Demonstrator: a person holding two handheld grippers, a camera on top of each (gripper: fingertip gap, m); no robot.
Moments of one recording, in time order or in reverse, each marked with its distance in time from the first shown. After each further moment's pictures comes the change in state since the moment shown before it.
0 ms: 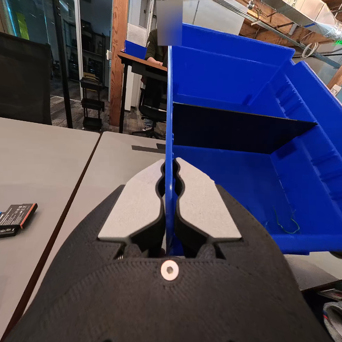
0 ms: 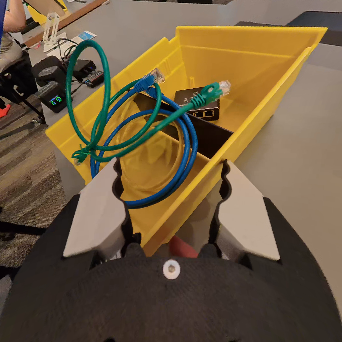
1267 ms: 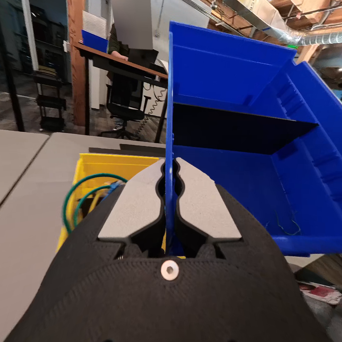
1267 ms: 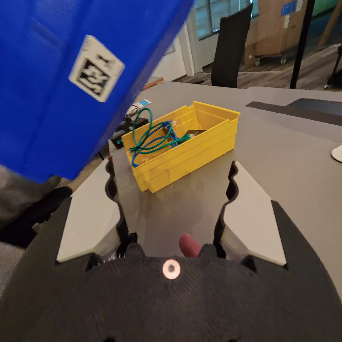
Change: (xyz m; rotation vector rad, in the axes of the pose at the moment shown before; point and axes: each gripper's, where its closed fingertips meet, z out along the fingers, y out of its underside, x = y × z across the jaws) left arm 0.084 0.016 0.037 -0.012 0.161 -0.022; right arm -0.025 -0.058 -0.109 0.286 -0.209 -0.023
